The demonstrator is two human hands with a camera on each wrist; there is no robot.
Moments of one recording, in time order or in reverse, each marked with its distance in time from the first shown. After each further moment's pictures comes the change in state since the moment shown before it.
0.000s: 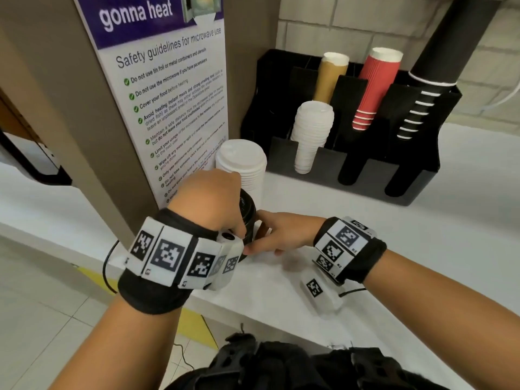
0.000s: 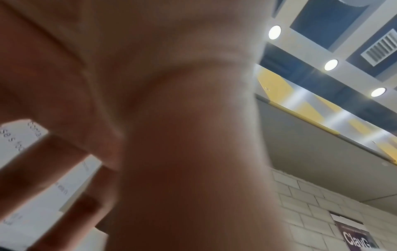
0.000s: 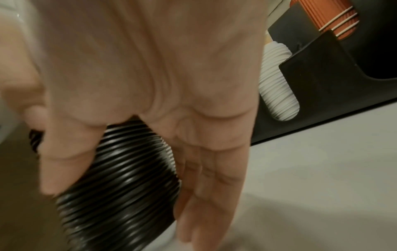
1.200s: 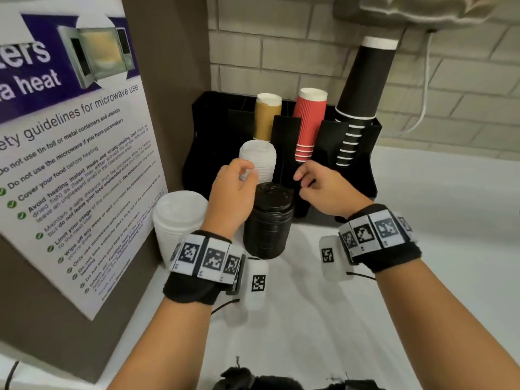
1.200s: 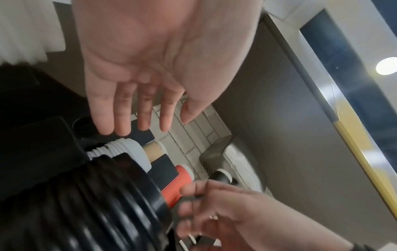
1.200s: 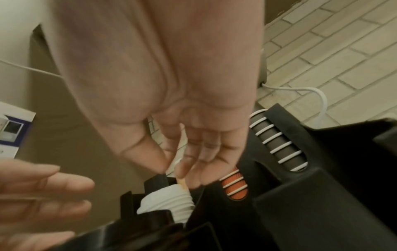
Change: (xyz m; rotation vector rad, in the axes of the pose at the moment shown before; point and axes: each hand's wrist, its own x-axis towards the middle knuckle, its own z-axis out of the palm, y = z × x) left_hand 0.119 0.079 -0.002 -1.126 0.598 0.383; right_hand -0.064 0.060 -0.138 -0.020 0.906 -0.052
